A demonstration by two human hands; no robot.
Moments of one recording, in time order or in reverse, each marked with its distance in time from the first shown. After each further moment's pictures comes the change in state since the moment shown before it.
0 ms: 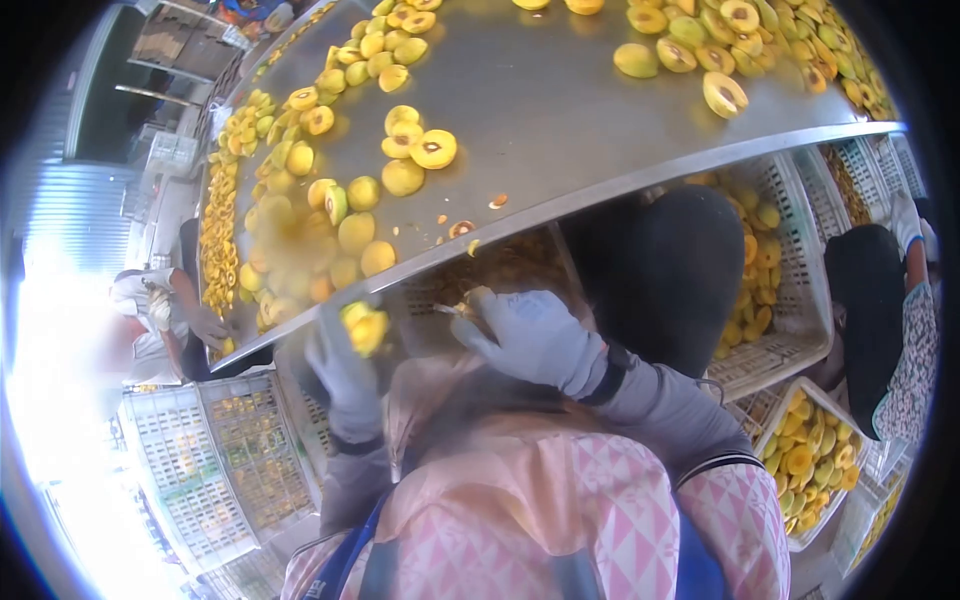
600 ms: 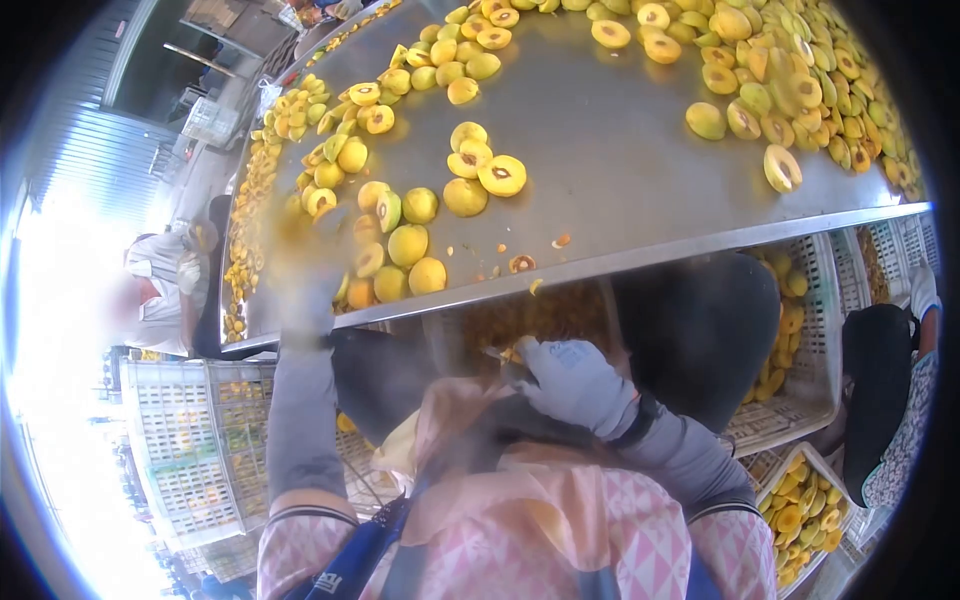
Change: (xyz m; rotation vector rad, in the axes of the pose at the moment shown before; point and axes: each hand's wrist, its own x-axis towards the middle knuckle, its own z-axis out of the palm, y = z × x) left_hand 0.157 -0.098 -0.057 0.385 -0.150 0.140; right_hand 0.006 0.006 0.015 -0.050 -0.161 -0.044
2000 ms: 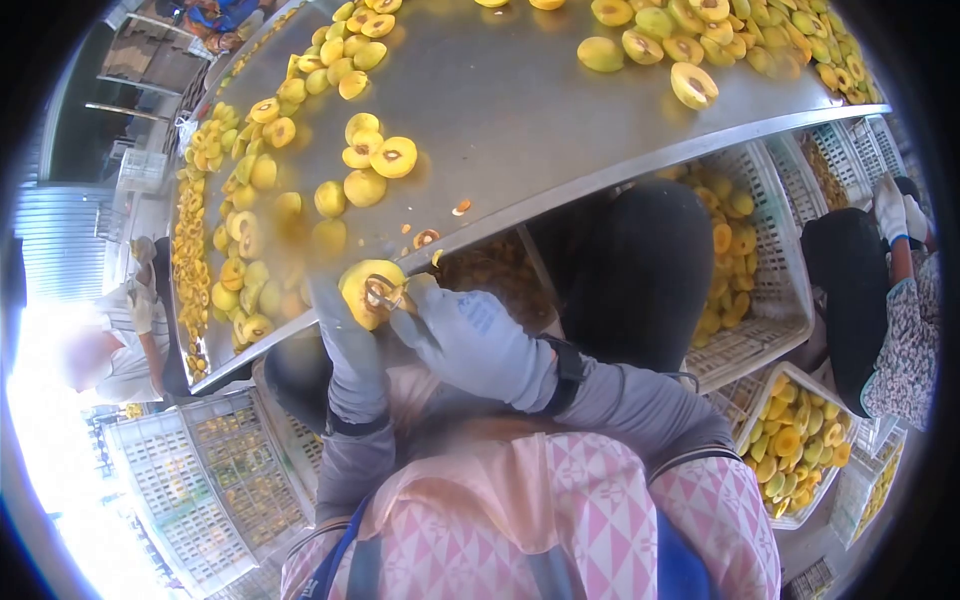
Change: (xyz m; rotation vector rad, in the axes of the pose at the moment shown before) left_hand -0.104 0.157 0.087 -0.591 0.024 -0.047; right_hand 0.011 -0.022 -0.011 0.012 0.511 -0.146
